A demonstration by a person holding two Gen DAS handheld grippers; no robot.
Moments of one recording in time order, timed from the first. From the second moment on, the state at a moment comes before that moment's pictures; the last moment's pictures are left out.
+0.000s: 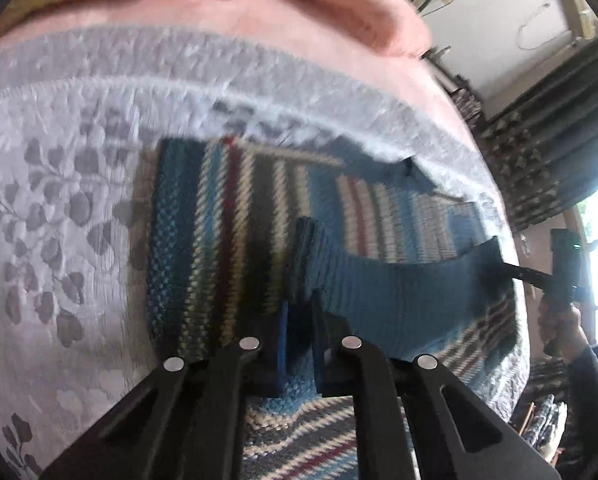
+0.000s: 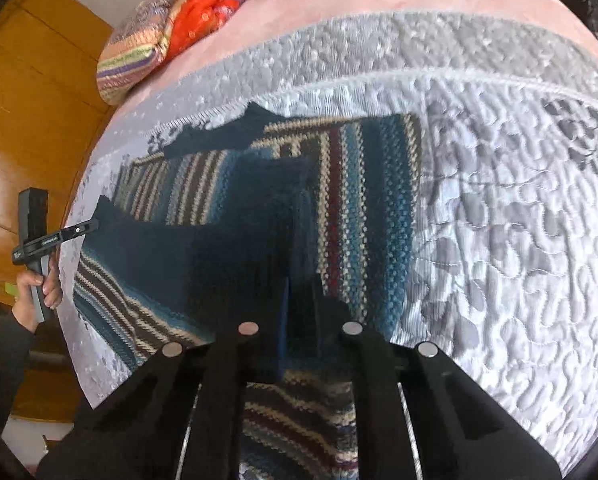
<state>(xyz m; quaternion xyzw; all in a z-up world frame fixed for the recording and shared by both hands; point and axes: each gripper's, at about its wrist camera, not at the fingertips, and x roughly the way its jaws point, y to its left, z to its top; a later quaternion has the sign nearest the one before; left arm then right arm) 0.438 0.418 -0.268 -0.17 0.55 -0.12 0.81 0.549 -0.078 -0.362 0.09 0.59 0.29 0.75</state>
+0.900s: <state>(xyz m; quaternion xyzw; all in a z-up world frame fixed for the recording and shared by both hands) 0.556 0.425 -0.188 -0.12 0.48 -0.07 0.87 0.650 -0.054 -0.285 0.03 0.50 0.20 0.84</state>
